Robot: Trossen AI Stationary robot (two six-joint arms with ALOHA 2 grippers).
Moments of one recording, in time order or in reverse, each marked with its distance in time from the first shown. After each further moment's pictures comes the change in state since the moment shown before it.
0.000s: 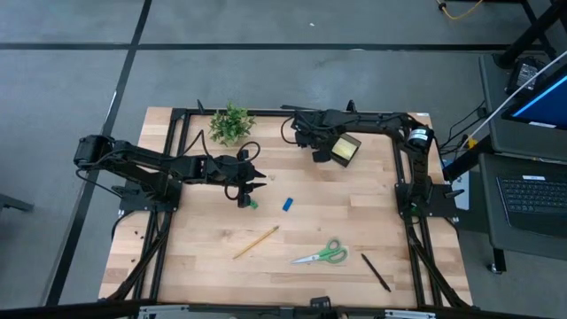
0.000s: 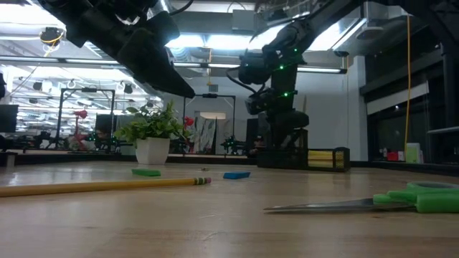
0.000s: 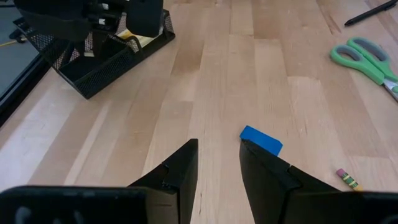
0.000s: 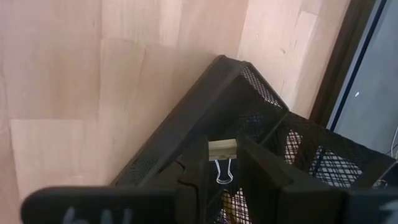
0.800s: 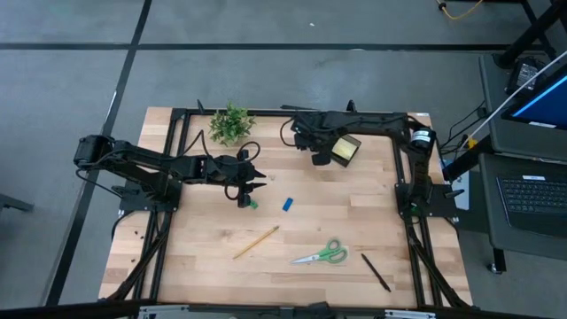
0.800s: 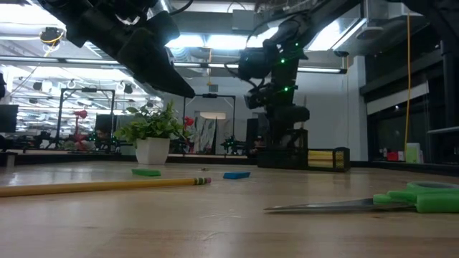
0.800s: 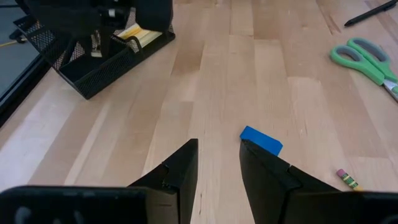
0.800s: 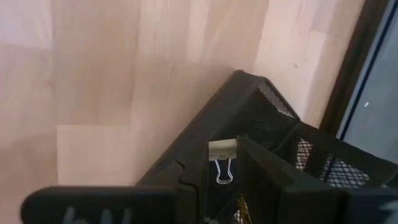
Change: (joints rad) left arm 0.000 0.000 0.000 0.001 0.000 0.000; right arm 0.030 -0.019 0.000 -0.017 -0.038 0.021
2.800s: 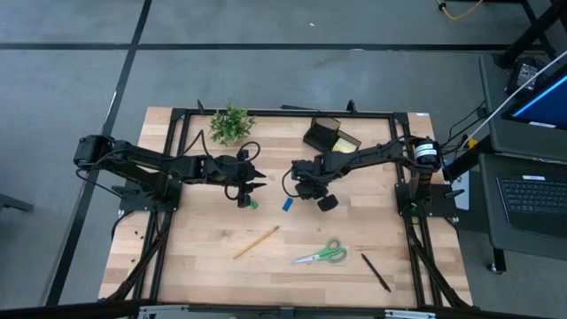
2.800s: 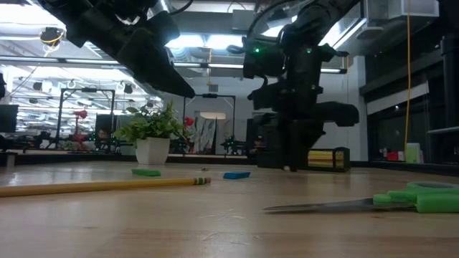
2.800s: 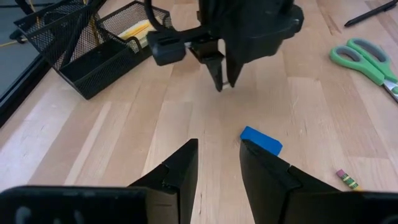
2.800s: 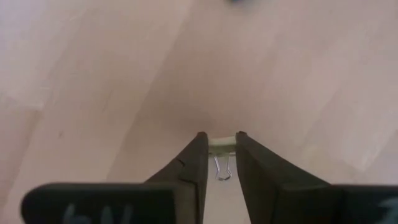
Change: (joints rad) left arm 0.000 0.000 0.000 0.000 0.000 0.000; right arm 0.312 -0.059 -0.254 0.151 -0.330 0.032
